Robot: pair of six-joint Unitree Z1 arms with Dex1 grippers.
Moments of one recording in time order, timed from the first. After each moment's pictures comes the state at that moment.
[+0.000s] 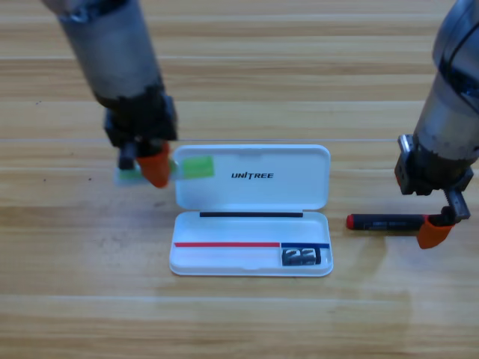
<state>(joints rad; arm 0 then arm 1) -0.74 2.01 -1.72 1.12 0.04 0.72 0.73 1.99 -1.43 0.91 -0.10 -0.94</state>
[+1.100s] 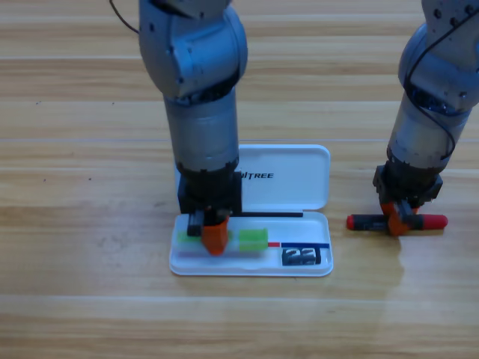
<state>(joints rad) -0.86 2.23 -1.80 1.12 -0.04 0.68 0.67 2.15 -1.50 0.86 -0.04 -1.04</state>
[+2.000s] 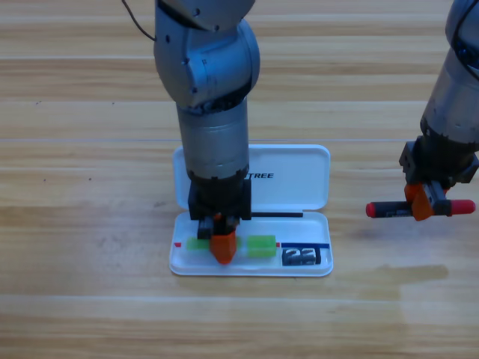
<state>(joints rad) -0.87 2.26 -1.82 1.12 -0.05 0.68 0.68 2.00 -1.50 0.99 -0.01 -0.98</state>
